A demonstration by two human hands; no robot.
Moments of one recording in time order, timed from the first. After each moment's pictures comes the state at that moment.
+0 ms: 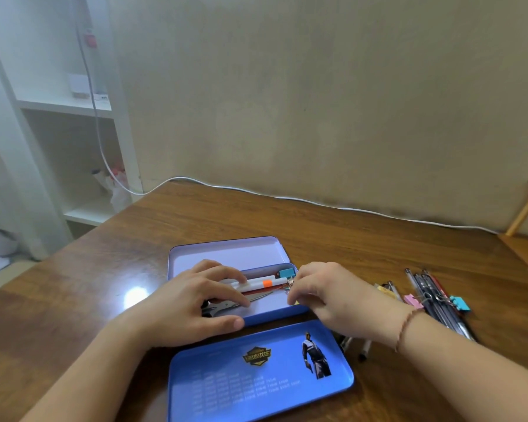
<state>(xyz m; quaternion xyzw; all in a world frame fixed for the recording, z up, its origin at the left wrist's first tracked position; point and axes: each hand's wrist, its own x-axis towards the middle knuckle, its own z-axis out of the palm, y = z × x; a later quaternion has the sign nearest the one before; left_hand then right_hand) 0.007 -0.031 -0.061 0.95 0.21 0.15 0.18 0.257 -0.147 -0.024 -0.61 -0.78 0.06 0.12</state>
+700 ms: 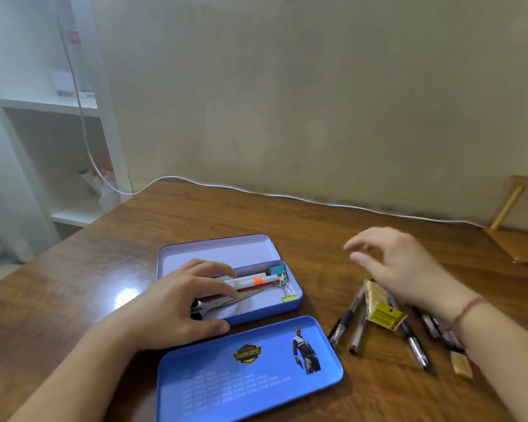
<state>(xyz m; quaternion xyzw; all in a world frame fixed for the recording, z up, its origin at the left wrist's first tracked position) 0.005 -0.028 -0.067 0.95 0.19 0.19 0.17 0.343 -0.170 -0.009 -0.70 -0.67 -0.05 0.24</state>
